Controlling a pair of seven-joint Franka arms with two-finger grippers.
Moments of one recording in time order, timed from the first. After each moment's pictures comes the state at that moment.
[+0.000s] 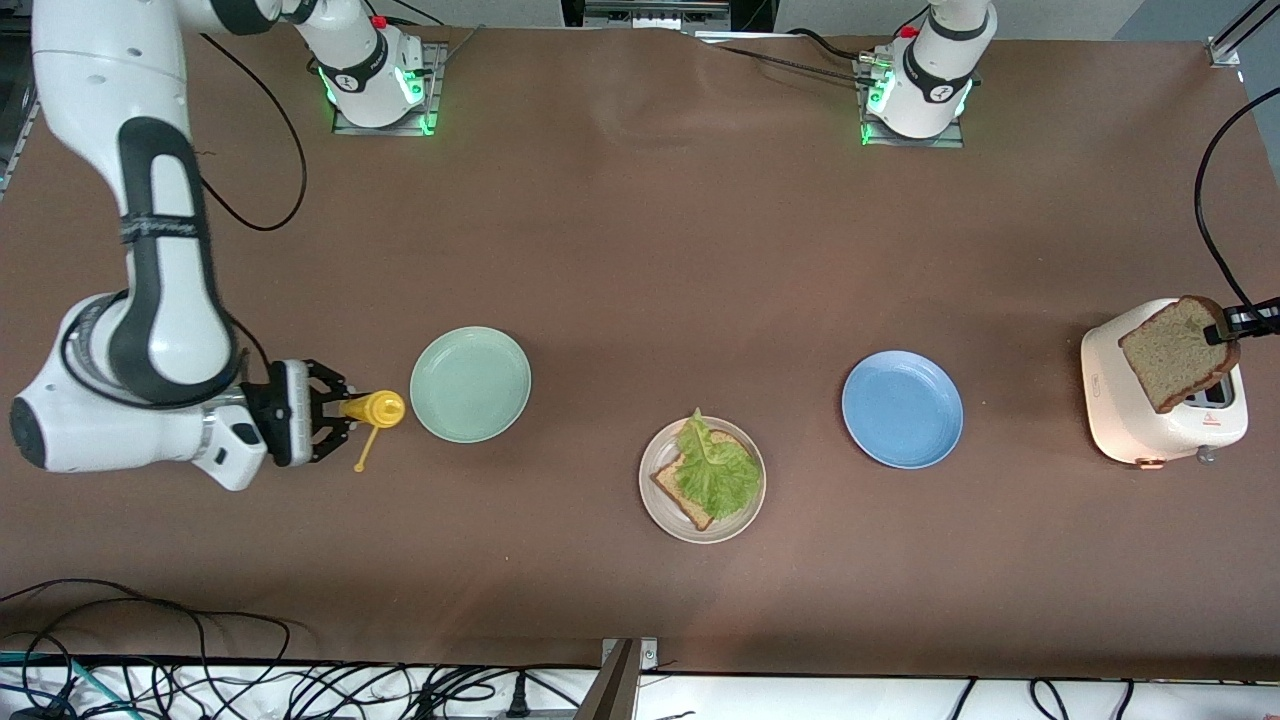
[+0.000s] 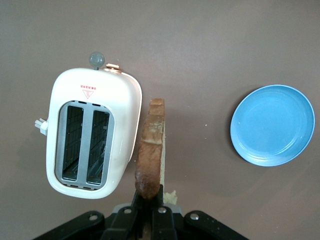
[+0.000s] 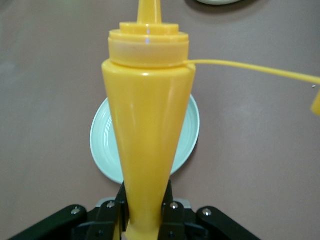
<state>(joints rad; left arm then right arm) 0.37 0.27 -0.10 -1.52 0.03 1.69 0.14 0.10 0.76 -0.19 -1.29 0.66 1.63 -1.87</state>
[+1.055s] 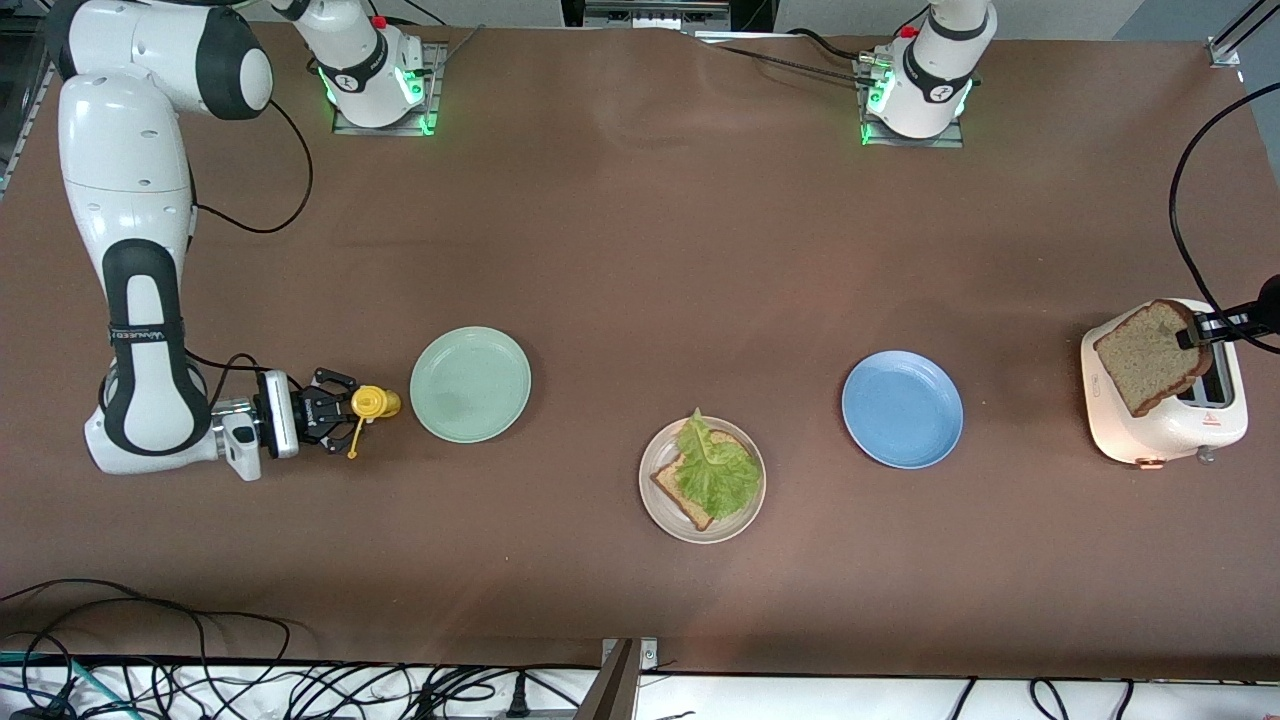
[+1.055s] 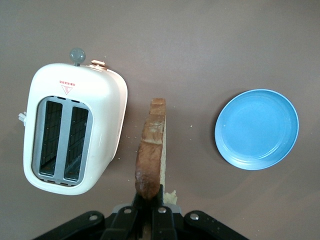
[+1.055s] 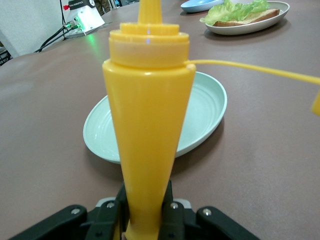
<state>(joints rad) 0.36 0.27 -0.15 -1.52 0.03 1.68 0.03 -0.03 1.01 -0.18 -1.29 0.96 1.53 -2.20</state>
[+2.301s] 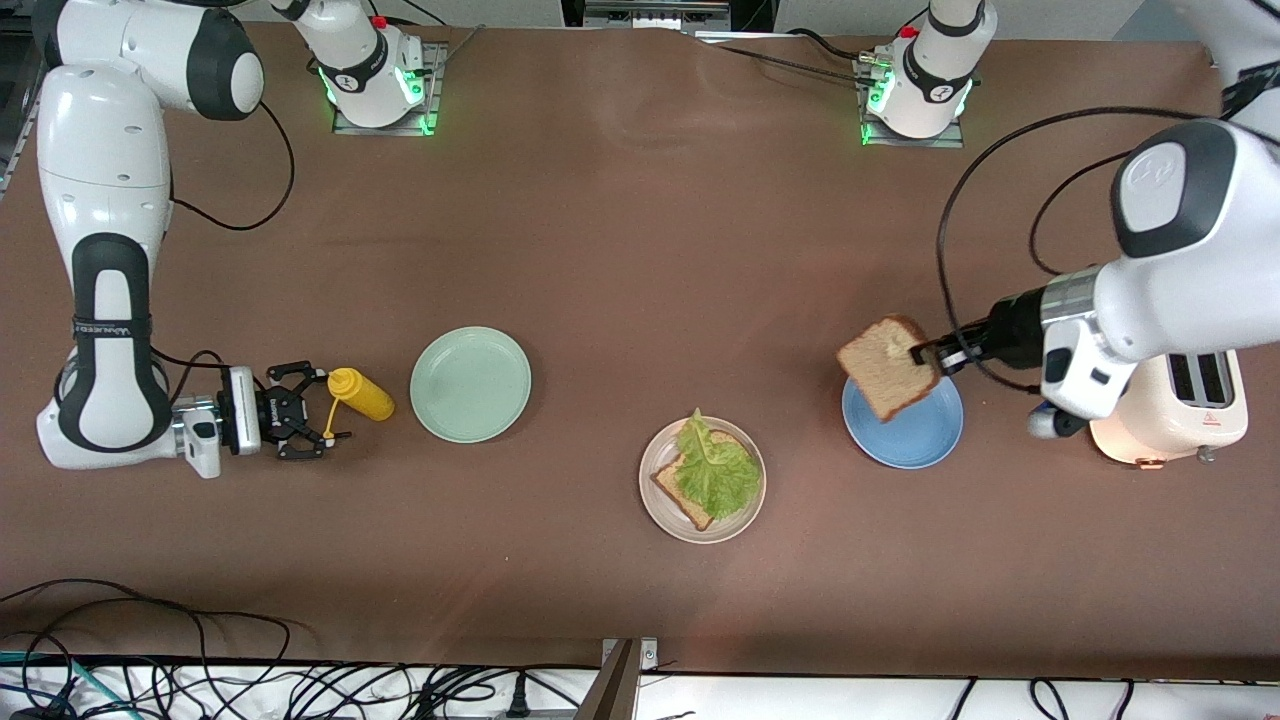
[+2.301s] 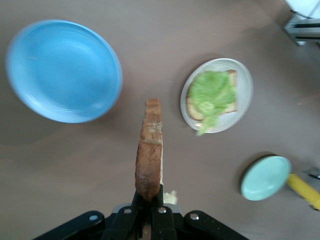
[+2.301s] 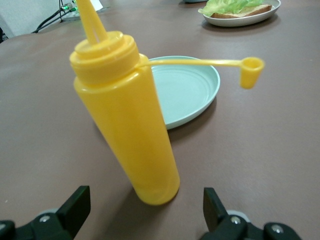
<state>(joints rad) 0.01 0.42 -0.20 -1.39 -0.41 1.73 -0.64 -0.04 1.00 -0.27 -1.27 0.95 1.51 -2.28</state>
